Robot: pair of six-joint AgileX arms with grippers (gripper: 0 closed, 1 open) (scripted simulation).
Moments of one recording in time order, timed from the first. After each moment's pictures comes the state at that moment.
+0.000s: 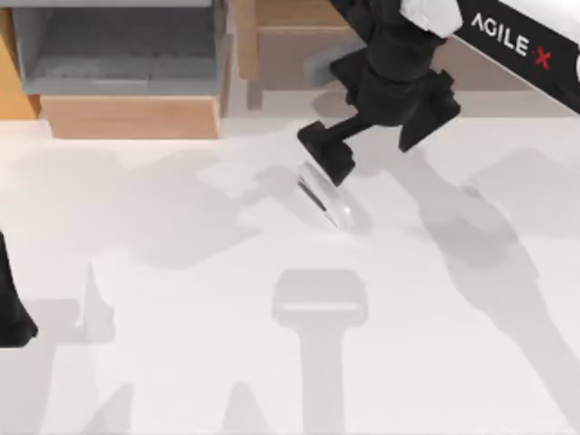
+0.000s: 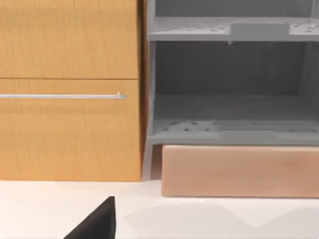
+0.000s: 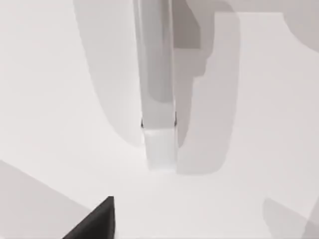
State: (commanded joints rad) left arm 0.00 0.00 0.00 0.00 0.00 0.00; right arm 0.50 2.44 2.28 -1.32 -0.01 -0.06
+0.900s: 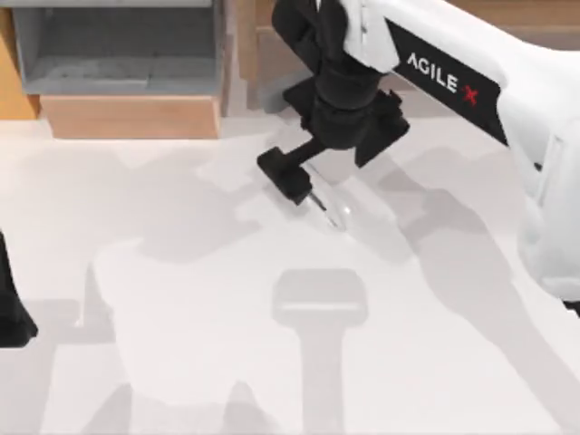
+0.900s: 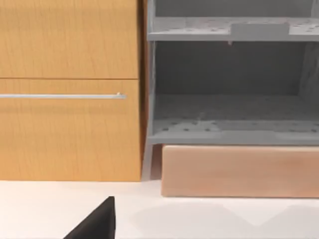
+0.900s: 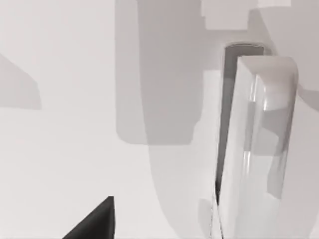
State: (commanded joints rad) left arm 0.00 0.00 0.00 0.00 0.00 0.00; right arm 0.56 2.63 2.46 -1.31 0.00 -0.06
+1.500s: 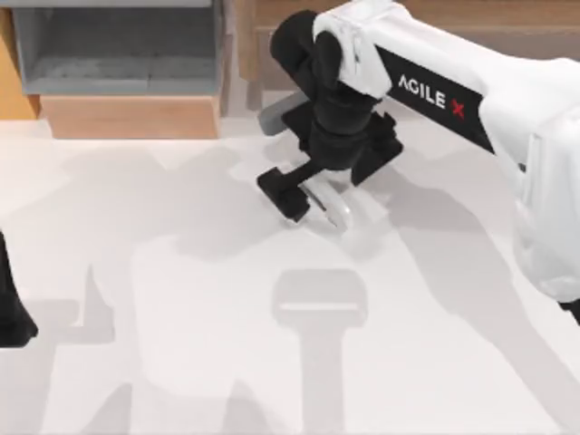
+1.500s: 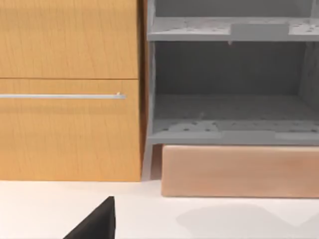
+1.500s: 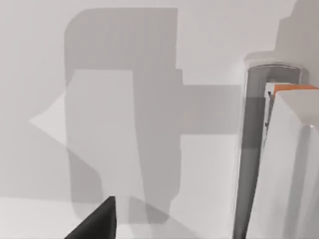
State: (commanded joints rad) left arm 0.00 0.00 0.00 0.00 0.00 0.00; right arm 0.57 2.64 2.36 -1.19 0.00 -0.06
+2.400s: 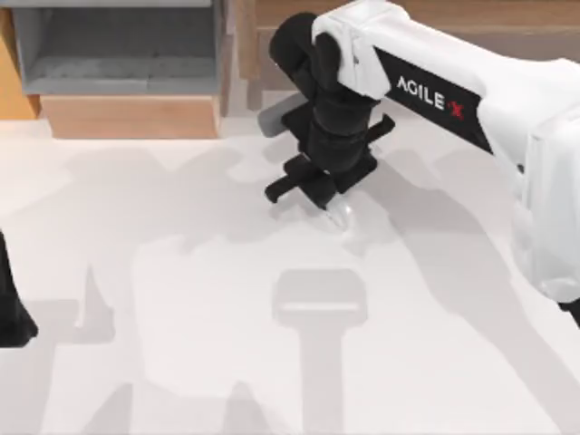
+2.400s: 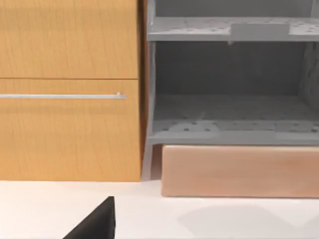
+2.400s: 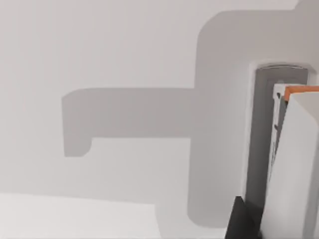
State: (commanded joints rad) left arm 0.00 0.00 0.00 0.00 0.00 0.00; right arm 0.57 2.64 2.36 -1.19 0.00 -0.06
